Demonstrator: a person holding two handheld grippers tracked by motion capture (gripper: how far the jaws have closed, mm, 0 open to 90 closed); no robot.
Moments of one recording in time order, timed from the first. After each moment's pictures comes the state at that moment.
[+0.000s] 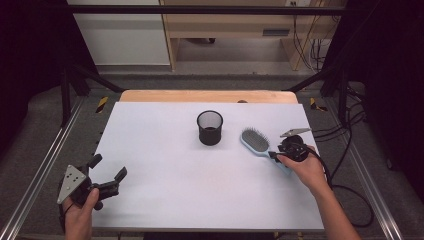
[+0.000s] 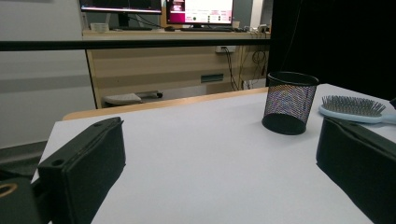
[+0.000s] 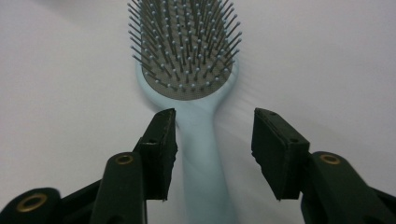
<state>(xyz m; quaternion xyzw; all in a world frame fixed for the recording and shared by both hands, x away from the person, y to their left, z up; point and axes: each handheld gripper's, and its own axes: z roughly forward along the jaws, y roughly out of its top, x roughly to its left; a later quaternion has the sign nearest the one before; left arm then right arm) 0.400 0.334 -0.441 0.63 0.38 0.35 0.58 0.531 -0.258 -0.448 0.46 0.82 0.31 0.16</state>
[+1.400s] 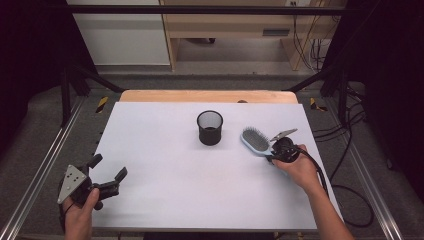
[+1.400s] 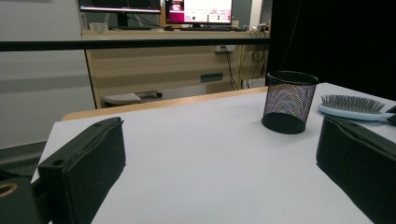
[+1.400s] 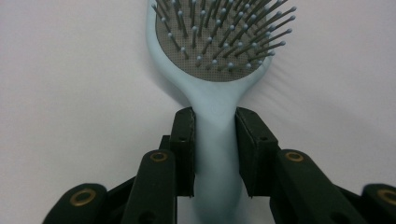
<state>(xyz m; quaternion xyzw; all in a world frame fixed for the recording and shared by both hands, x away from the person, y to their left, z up) 0.400 0.335 -0.441 0.63 0.38 0.35 0.58 0.538 -0.240 -0.460 0.43 0.86 0.24 0.16</state>
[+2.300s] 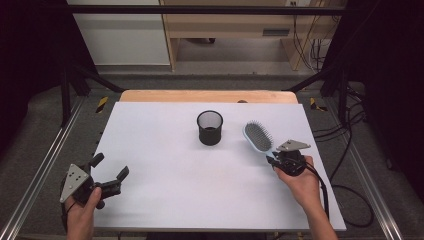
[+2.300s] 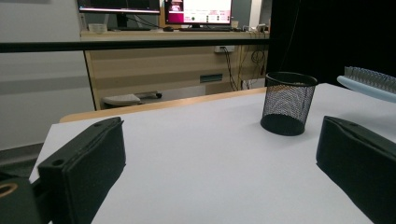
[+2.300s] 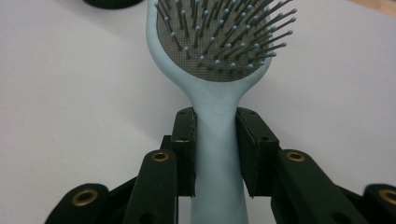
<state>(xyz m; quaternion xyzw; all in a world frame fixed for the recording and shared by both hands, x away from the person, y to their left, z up) 0.403 0.328 -0.440 0.63 0.38 0.35 0.58 0.481 -0.236 -0.443 0.43 0.80 0.34 0.24</state>
